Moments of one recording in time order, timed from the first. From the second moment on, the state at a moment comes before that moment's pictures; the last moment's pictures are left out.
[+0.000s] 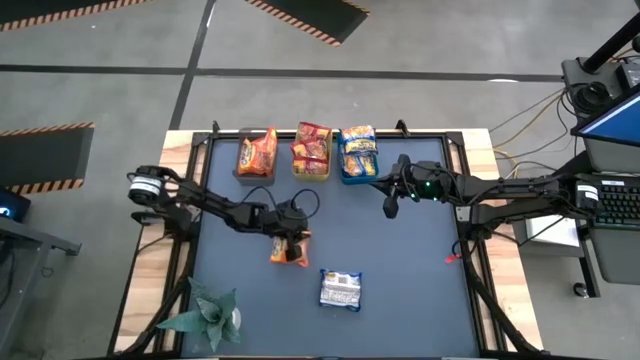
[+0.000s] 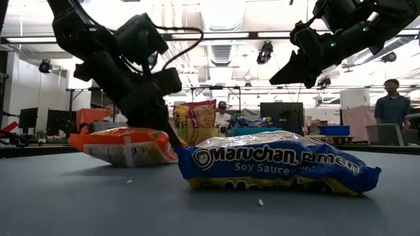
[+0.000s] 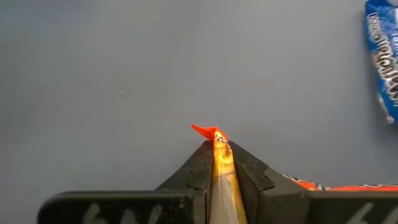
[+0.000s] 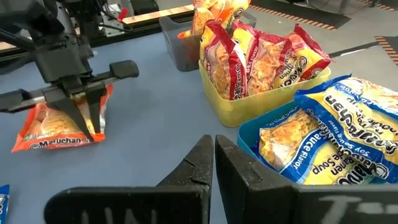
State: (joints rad) left arm -0.06 1.70 0.67 0.25 -0.08 -0.24; right arm -0.26 1.04 0.48 0.19 0.04 0.10
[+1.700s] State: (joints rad) left arm 0.79 1.17 0.79 -0.24 -0.30 0.45; right arm -0.26 1.04 0.48 0.19 0.05 0.09
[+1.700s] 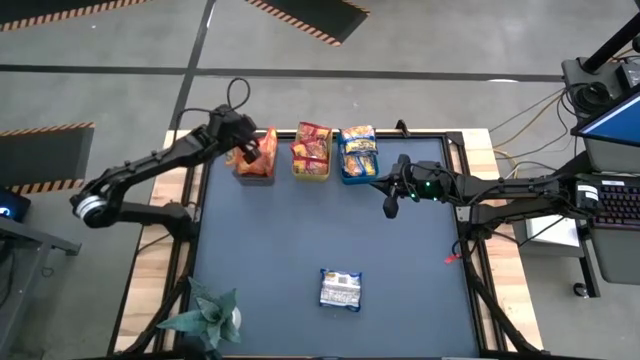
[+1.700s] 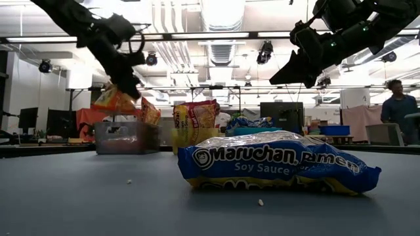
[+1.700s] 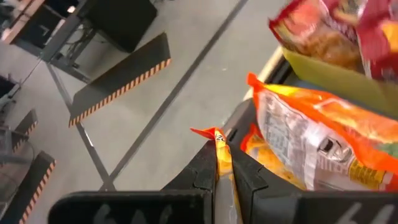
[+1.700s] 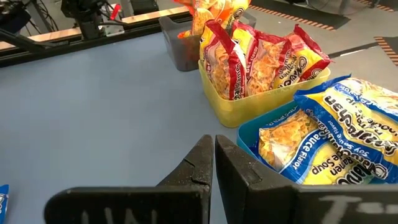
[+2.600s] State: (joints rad) left arm 0.79 1.26 0.93 -0.42 -0.23 0.41; right arm -0.26 1.04 0.48 0.19 0.05 0.09
